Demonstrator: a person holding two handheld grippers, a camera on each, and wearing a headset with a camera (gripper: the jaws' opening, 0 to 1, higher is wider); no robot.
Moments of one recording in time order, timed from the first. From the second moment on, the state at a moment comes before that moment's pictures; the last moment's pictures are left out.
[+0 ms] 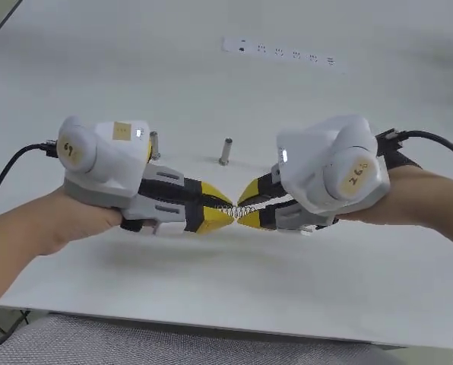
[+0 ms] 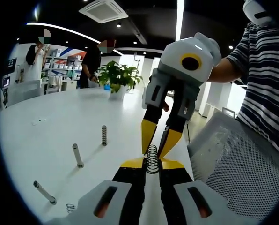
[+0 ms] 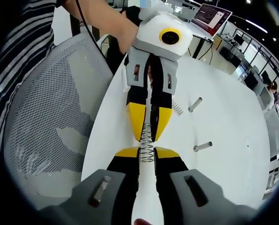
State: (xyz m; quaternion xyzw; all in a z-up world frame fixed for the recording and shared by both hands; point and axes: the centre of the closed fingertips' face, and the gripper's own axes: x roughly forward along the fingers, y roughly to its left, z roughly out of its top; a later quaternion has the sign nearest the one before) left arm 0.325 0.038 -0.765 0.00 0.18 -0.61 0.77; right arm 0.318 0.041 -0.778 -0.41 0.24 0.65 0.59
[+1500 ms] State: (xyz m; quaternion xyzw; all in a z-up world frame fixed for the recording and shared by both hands) left arm 0.321 0.042 -0.772 0.01 0.19 -0.61 0.77; right arm 0.315 0.062 -0.739 -0.38 0.18 0.68 0.60
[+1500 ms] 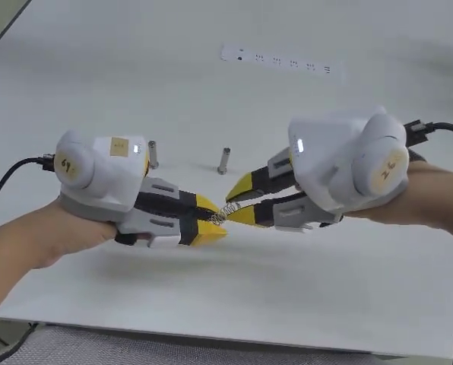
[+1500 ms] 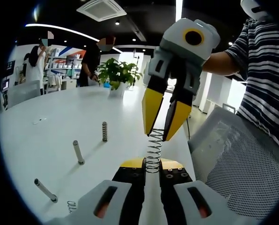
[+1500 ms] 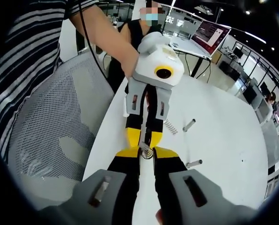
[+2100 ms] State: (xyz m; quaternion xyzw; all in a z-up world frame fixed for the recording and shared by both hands) left arm 0.322 0.039 -0.770 0.01 0.18 -0.60 0.78; right arm 0.312 0.083 -0.734 -0.38 0.13 0.67 0.62
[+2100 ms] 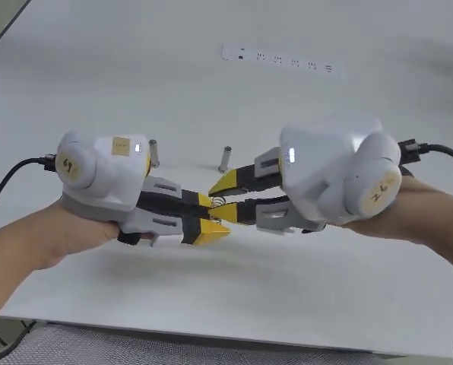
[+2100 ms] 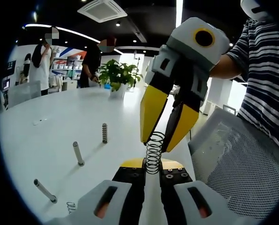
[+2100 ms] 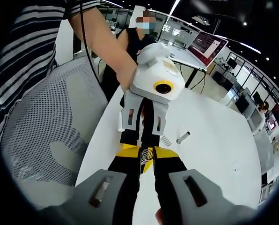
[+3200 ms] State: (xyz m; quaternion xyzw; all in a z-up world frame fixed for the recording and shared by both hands) left arm 0.326 0.043 -0.767 -0.01 0.19 -0.58 0.79; right arm 0.315 0.086 -0.730 -0.39 0.12 0.67 0.62
